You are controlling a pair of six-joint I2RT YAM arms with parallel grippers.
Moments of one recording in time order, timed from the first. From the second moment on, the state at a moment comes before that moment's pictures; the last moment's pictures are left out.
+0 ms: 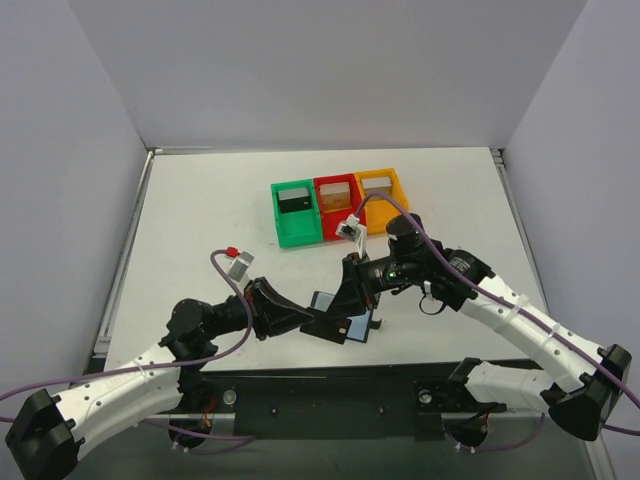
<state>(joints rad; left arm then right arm) -0.83 0.69 0.25 0.82 0.55 -1.01 0.78 1.10 1.03 -0.49 -0.81 0.49</state>
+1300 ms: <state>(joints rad) -0.80 0.64 0.15 0.95 0.32 -1.10 0.77 1.00 0.86 -0.21 -0.77 0.68</state>
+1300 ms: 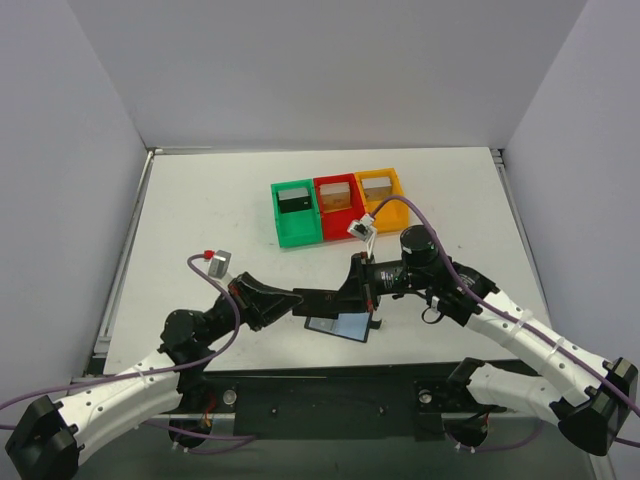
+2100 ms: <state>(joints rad) -0.61 0.88 0.75 0.21 0.89 -0.66 0.84 1.03 1.06 -0.84 -0.64 0.13</state>
